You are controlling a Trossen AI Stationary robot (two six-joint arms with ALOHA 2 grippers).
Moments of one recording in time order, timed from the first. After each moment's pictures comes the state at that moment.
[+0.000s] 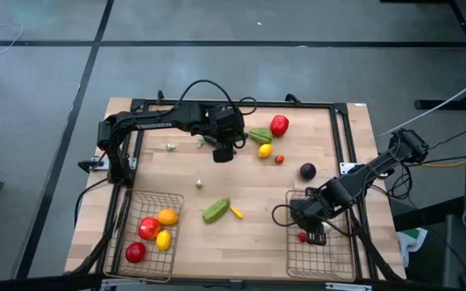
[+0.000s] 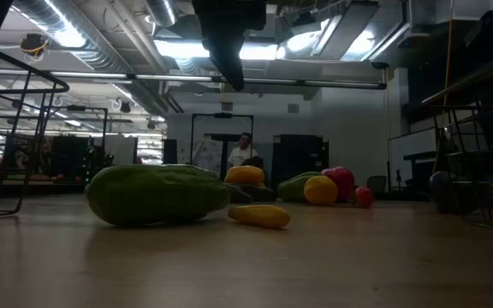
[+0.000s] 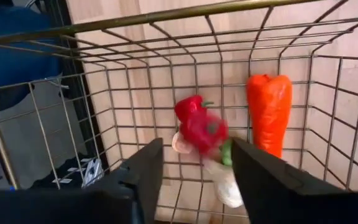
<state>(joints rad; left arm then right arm) 0.18 1.82 1.77 -1.06 -0.25 0.13 0.58 1.45 1.20 -1.08 -0.21 0.73</state>
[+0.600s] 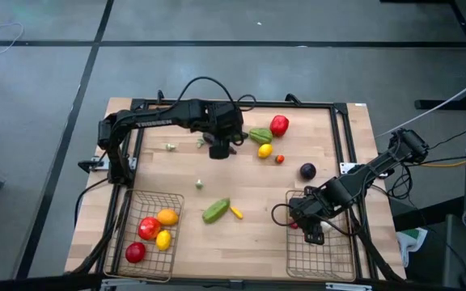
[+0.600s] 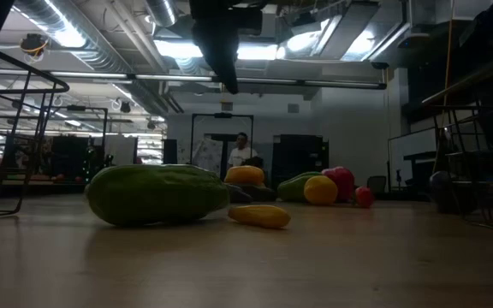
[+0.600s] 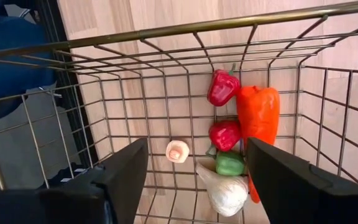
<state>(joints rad) 0.21 1.83 1.77 -1.09 -0.25 0.25 0.58 1.45 1.20 -1.07 -0.17 0.73</state>
